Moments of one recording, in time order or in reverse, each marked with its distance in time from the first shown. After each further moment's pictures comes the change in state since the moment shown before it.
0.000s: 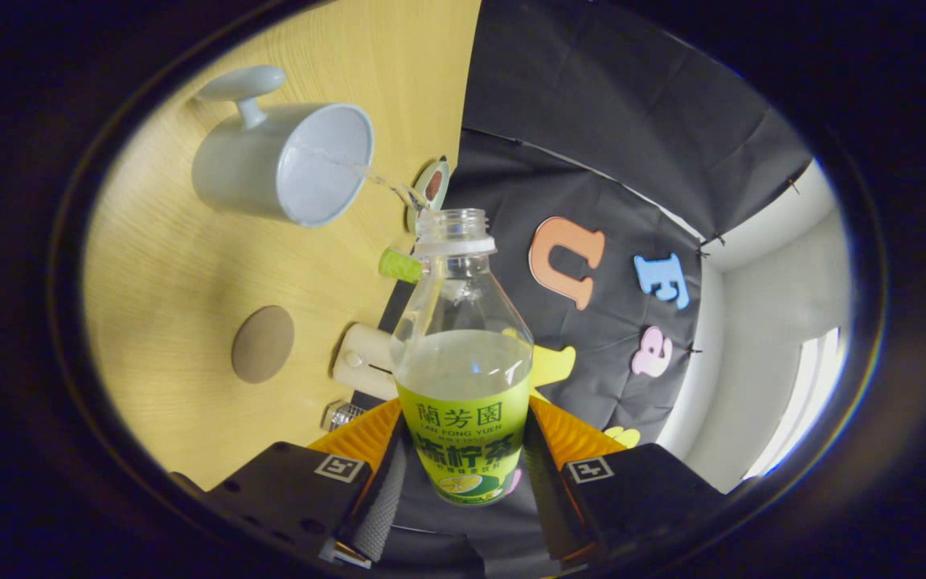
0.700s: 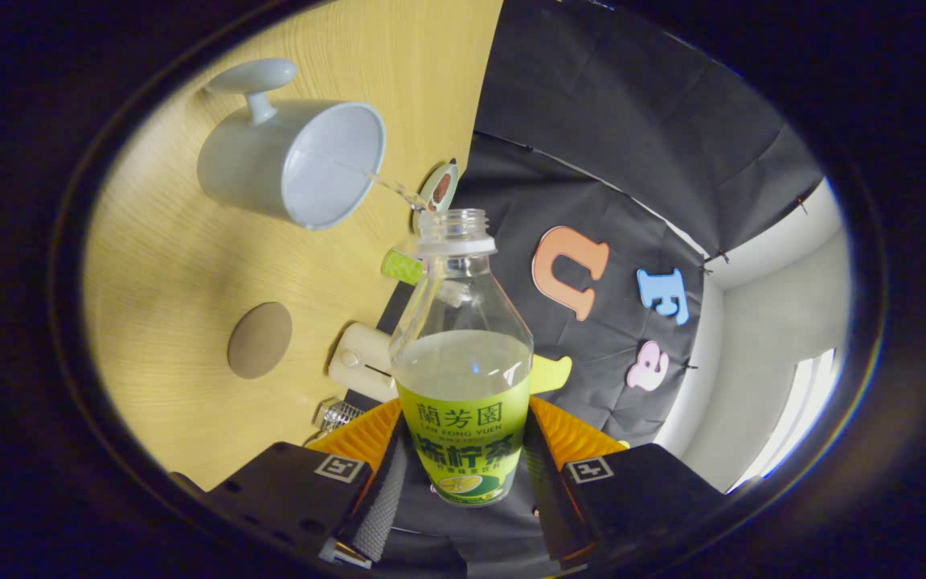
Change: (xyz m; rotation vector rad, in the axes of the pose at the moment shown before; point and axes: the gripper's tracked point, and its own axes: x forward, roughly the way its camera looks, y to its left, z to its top) arm -0.002 -0.004 0.006 -0.065 -0.012 -0.009
